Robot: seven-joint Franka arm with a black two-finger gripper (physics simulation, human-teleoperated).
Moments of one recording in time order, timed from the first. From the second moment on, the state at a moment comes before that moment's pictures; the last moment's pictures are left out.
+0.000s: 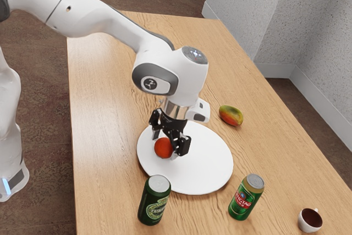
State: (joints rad) arm -0.08 -0.18 -0.25 -2.25 -0.04 2.05 -0.75
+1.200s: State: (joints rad) arm -0.07 -0.21 0.26 -2.02 0.12 1.86 -0.78
